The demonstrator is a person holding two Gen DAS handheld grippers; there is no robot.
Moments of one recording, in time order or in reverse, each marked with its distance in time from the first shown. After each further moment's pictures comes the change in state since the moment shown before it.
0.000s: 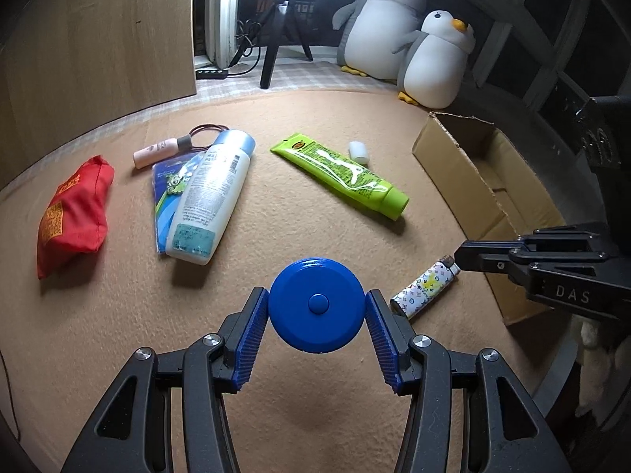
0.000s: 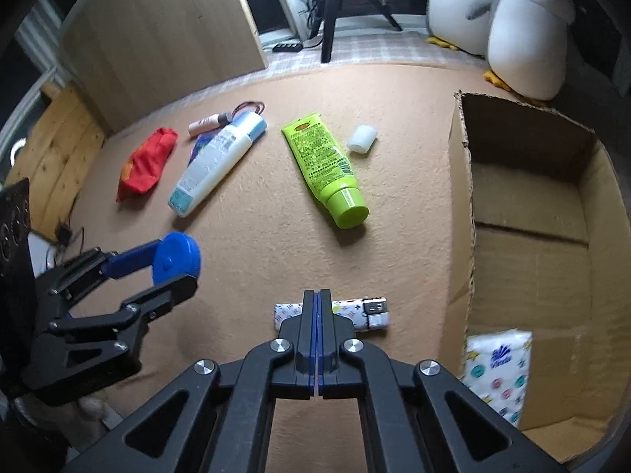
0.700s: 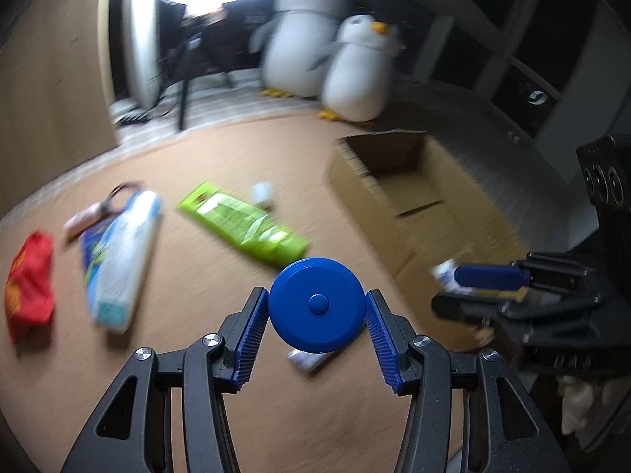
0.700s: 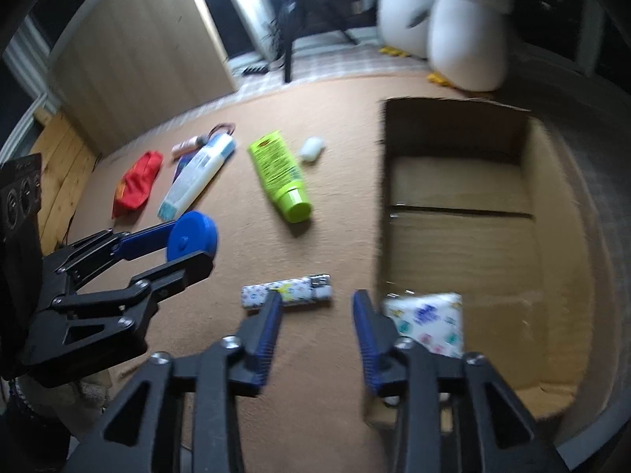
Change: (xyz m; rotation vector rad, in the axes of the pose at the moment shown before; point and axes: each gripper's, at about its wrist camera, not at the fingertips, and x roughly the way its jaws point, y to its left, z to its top) left arm -0.001 -0.079 0.040 0.146 -0.040 -0.149; right arm -0.059 -0.041 -0.035 0.134 -0.104 -0.046
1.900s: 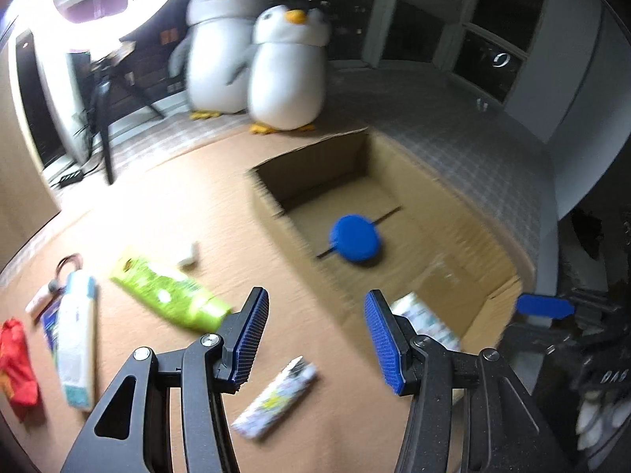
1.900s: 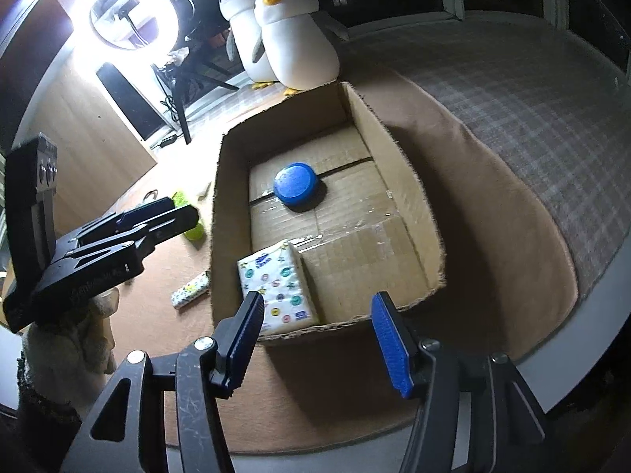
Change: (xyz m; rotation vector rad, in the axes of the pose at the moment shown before) left arm 0.046 -0.049 0.039 0.152 0.033 -0.030; right arm -0.052 -0.089 -0.062 0.302 -0.128 -0.071
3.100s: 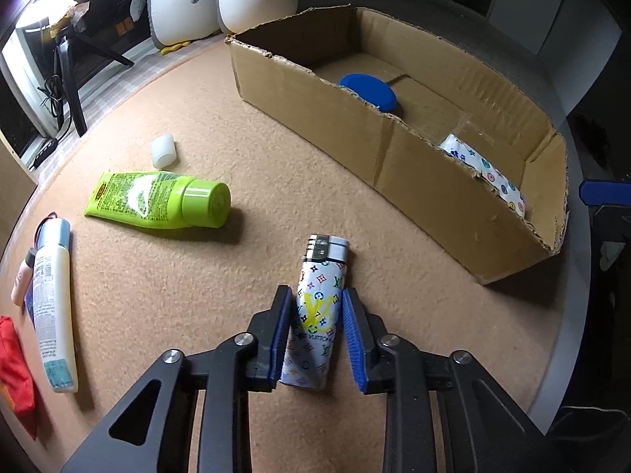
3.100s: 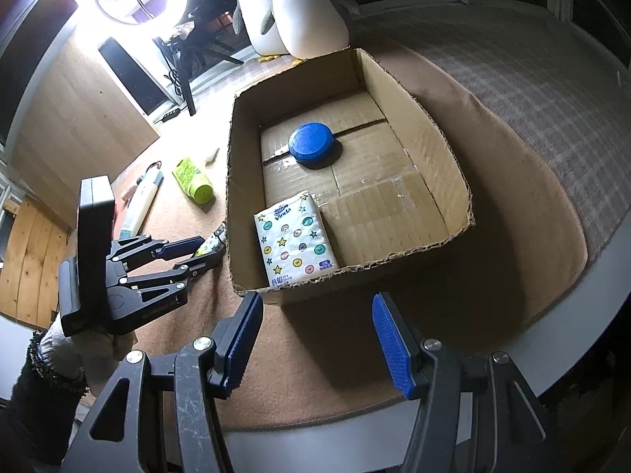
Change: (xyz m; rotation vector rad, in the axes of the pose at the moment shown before) left arm 0.046 0.006 -0.070 0.186 0.218 0.010; right arm 0.003 0.015 -0.024 -0.002 0.068 -0.022
